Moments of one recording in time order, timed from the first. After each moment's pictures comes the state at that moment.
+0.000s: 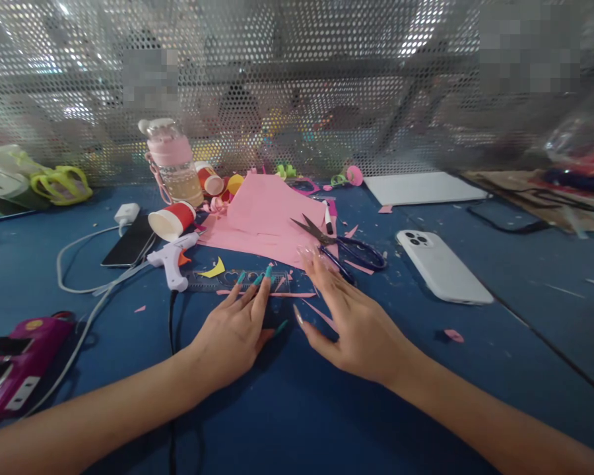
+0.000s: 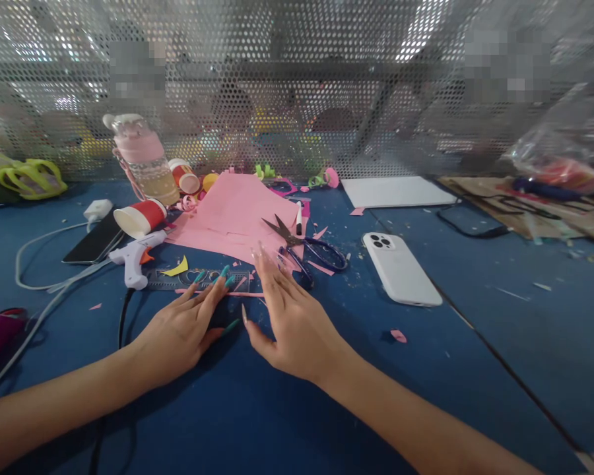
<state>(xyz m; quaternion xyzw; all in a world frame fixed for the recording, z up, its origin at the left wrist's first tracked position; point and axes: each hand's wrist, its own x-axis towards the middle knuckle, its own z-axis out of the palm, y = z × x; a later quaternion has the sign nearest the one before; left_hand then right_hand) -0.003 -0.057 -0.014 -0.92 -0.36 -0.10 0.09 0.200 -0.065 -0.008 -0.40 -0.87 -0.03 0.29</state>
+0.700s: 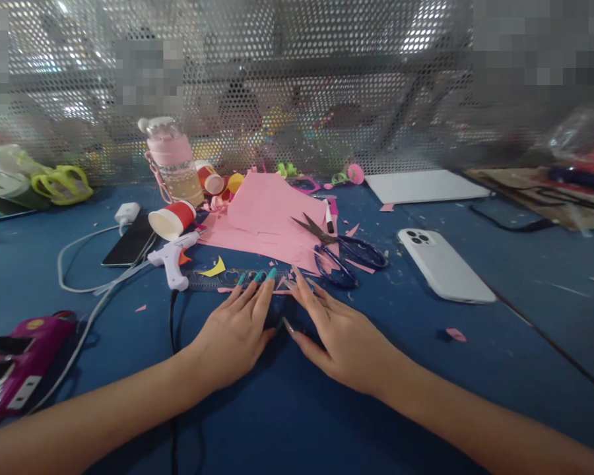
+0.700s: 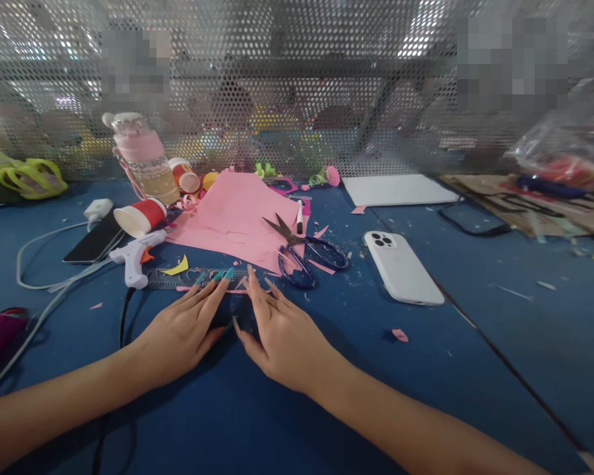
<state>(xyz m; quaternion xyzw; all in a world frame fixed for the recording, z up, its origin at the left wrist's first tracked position) -0.002 -0.058 -0.015 -0.92 -0.36 -0.11 0.11 0.191 -0.071 -0.015 -0.40 -0.89 0.00 0.22</state>
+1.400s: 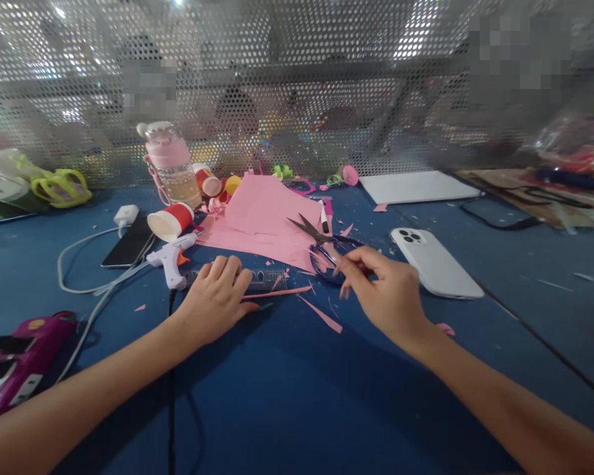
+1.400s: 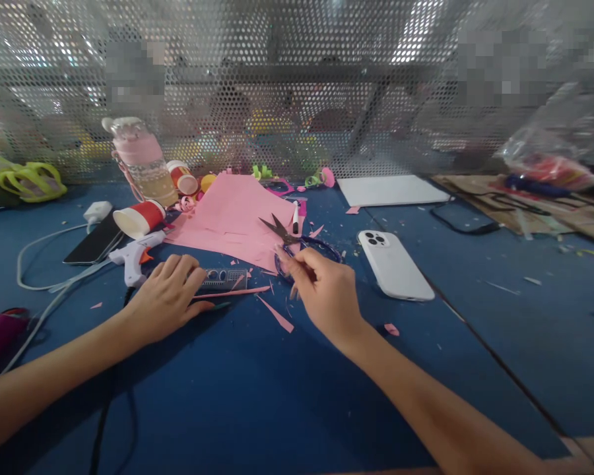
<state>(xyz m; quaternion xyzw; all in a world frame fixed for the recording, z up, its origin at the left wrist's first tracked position) -0.014 -0.031 0.010 -0.89 -0.41 -0.04 0.16 0.223 -0.044 0.004 -0.55 -0.70 0.05 0.45</state>
